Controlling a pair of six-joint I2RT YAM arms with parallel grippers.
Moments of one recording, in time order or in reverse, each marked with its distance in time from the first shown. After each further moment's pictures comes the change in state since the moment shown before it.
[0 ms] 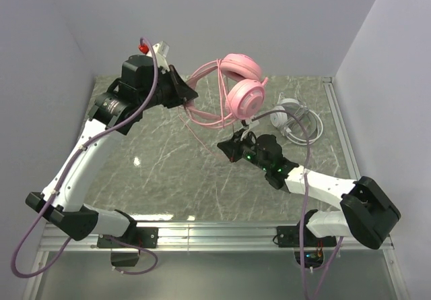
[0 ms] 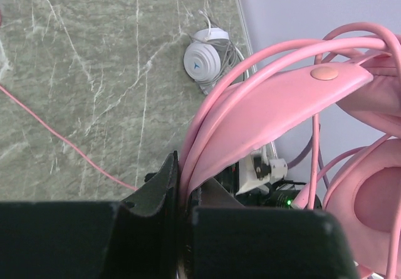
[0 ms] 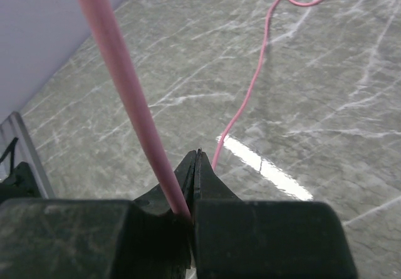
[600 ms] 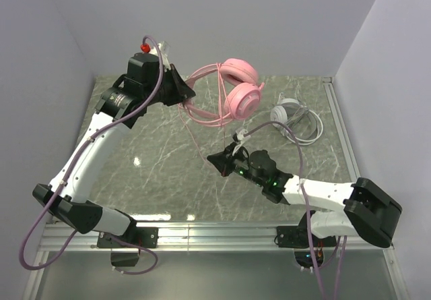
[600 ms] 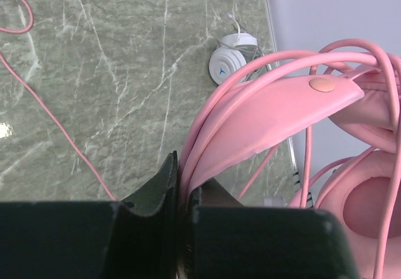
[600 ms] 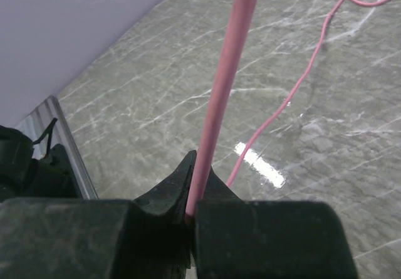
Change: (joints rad) left arm 0.039 0.057 0.000 0.002 -0.025 0.015; right arm 0.214 -0.017 -0.057 0.099 0.130 0.019
